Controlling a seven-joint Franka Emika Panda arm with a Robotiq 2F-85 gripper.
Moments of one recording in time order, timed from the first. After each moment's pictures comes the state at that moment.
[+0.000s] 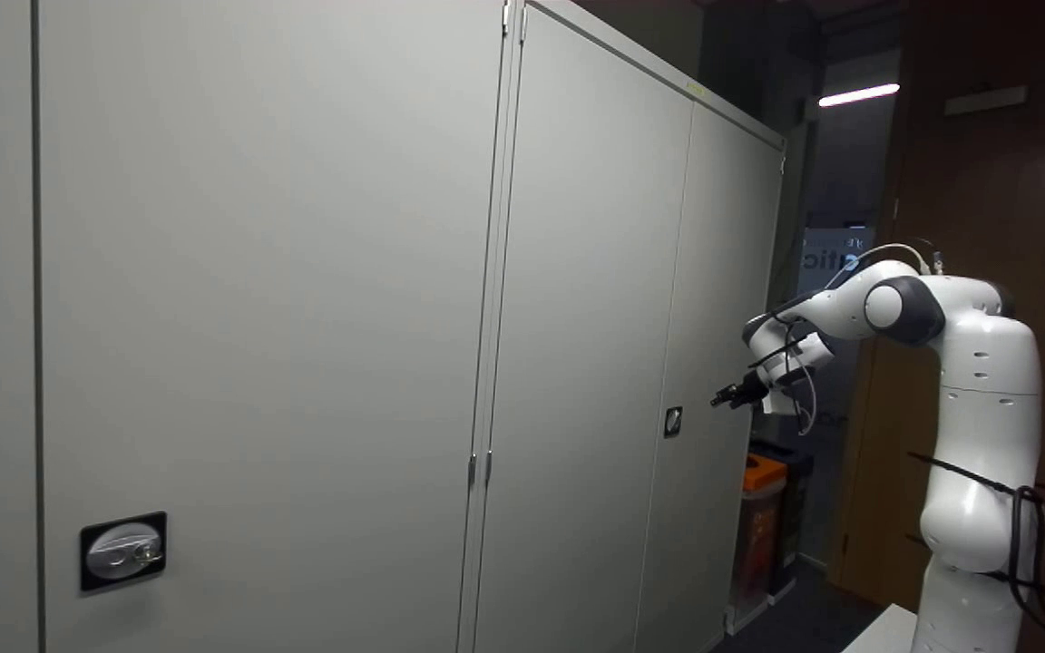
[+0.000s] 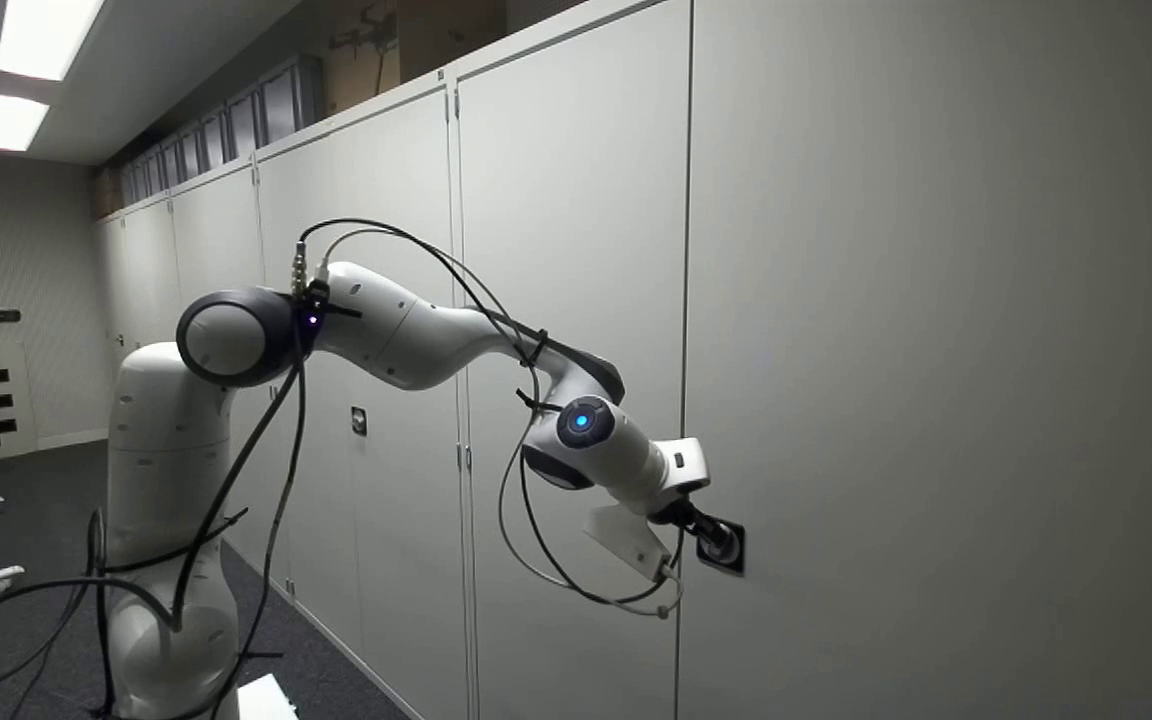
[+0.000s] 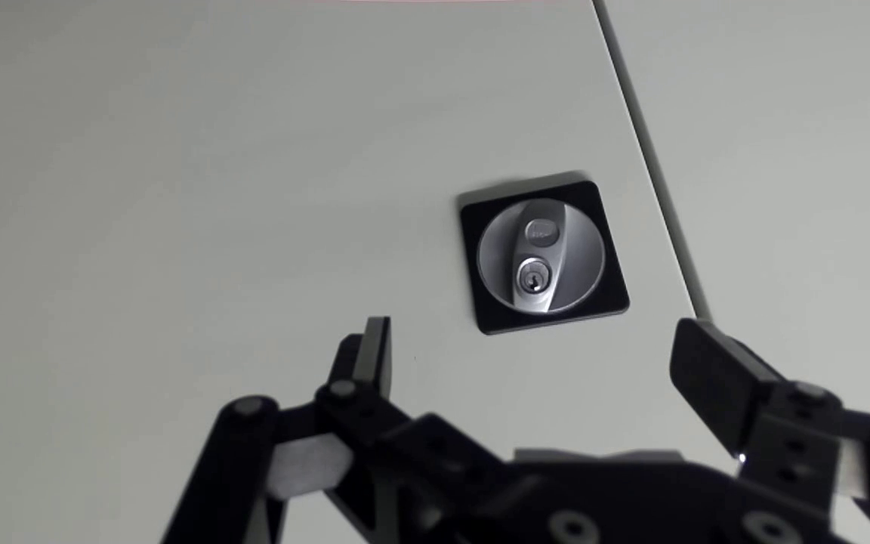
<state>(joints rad) -0.03 0.10 -0.47 -2.10 1.21 2.72 -1.35</state>
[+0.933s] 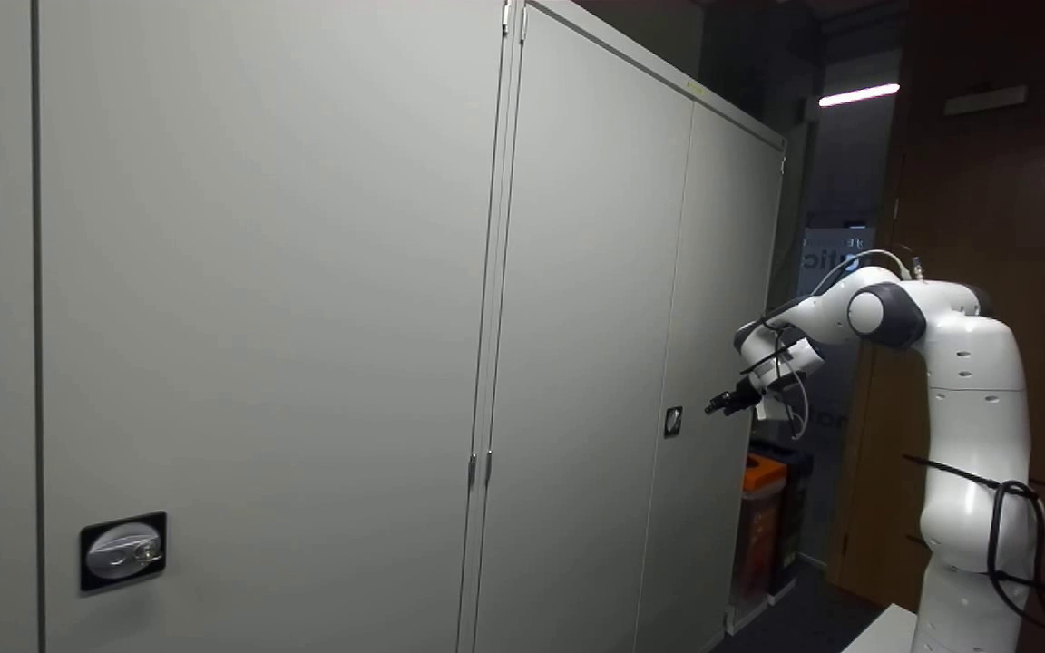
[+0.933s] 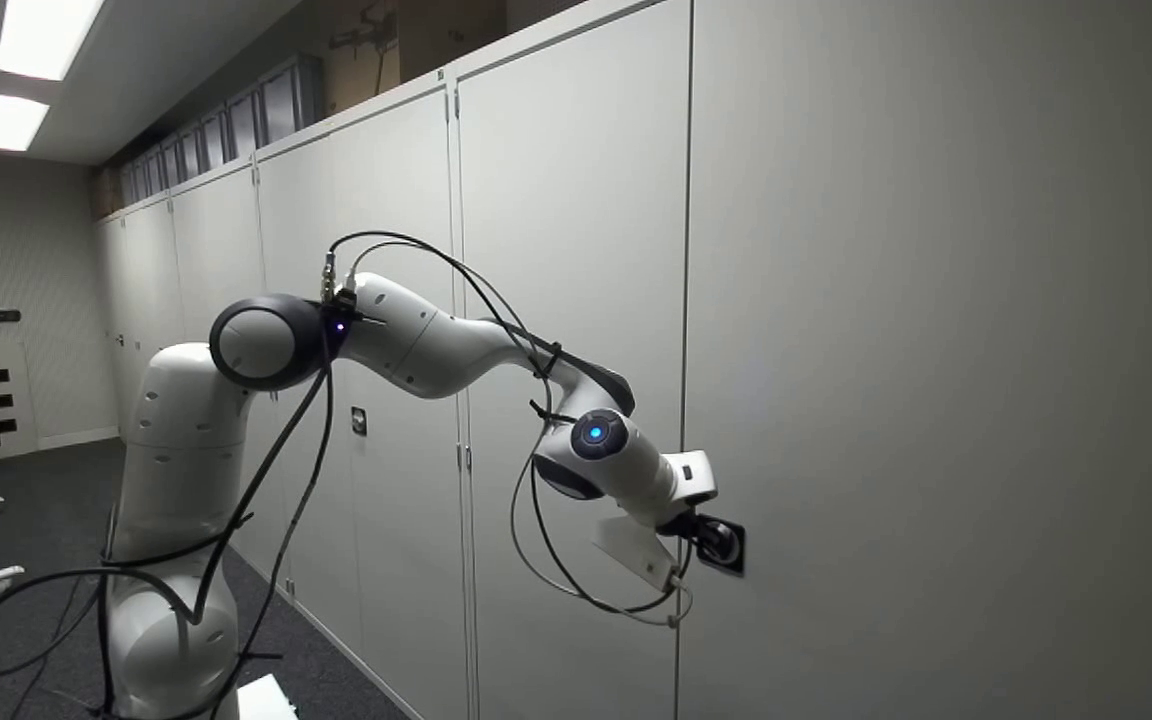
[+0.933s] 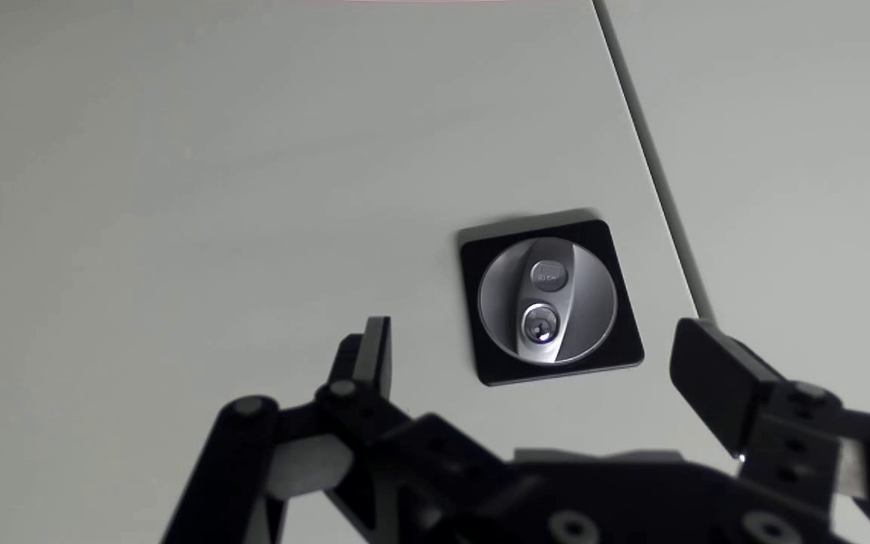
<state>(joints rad) -0.03 0.18 -0.46 -2.06 1.23 2.70 -1.37</state>
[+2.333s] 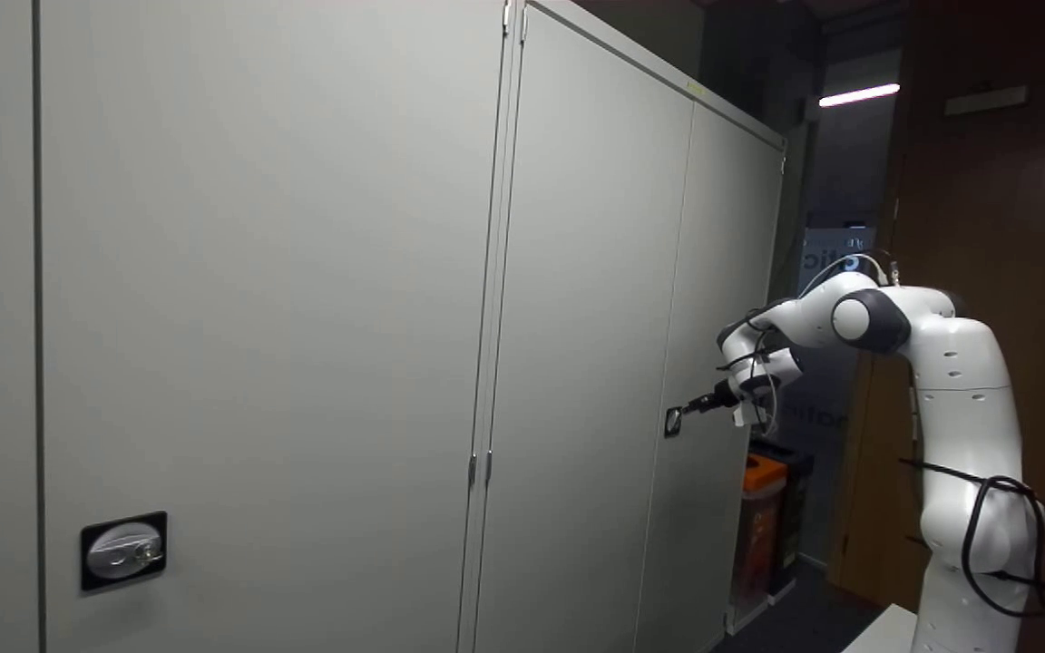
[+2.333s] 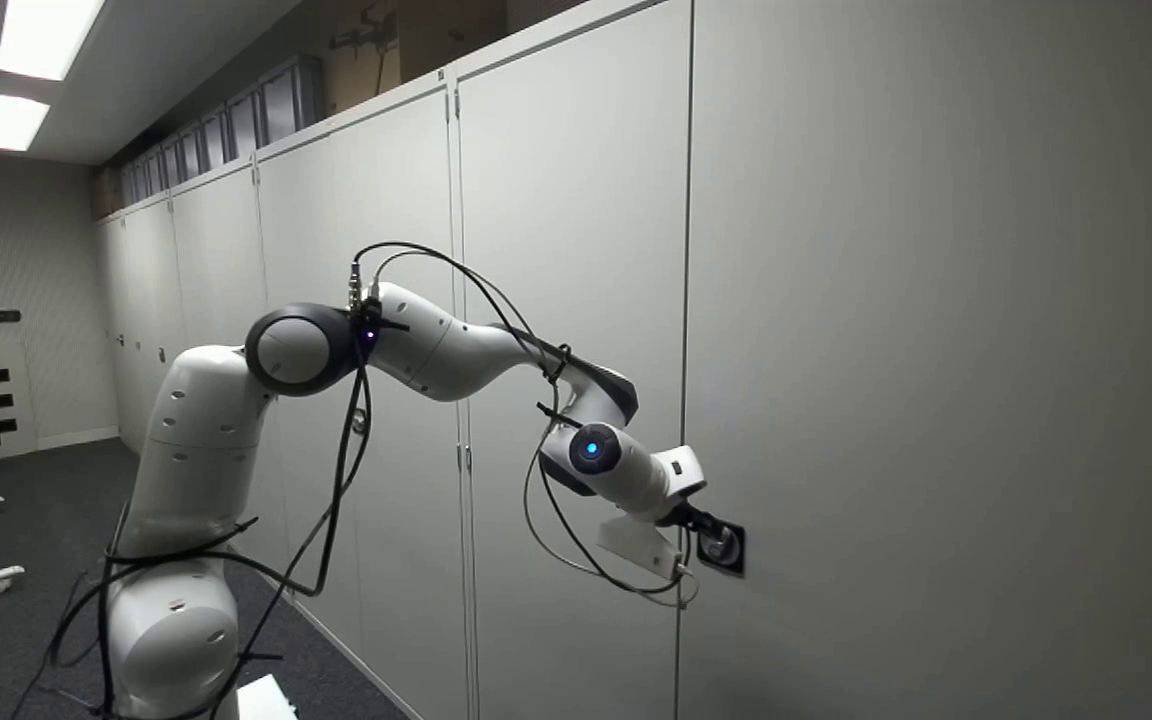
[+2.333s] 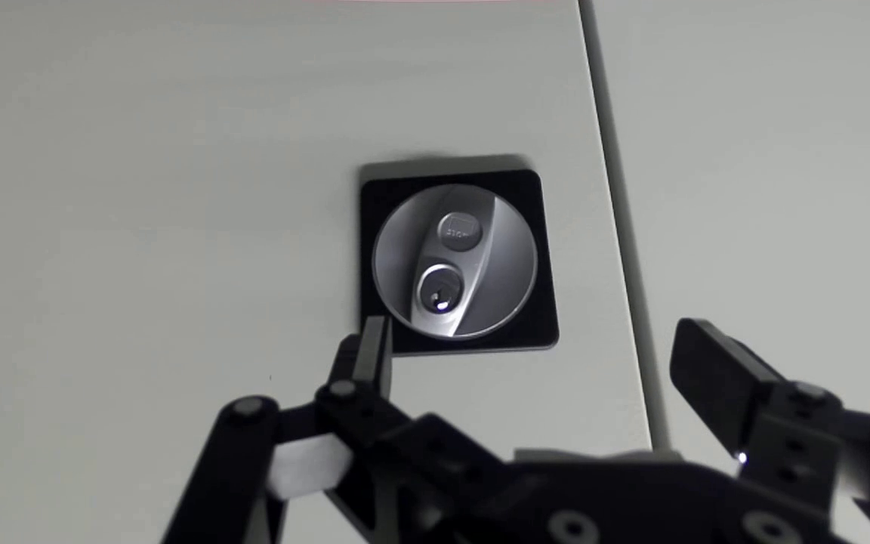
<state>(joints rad) -0.02 0.26 -0.38 -1.98 1.51 2.73 -1.68</state>
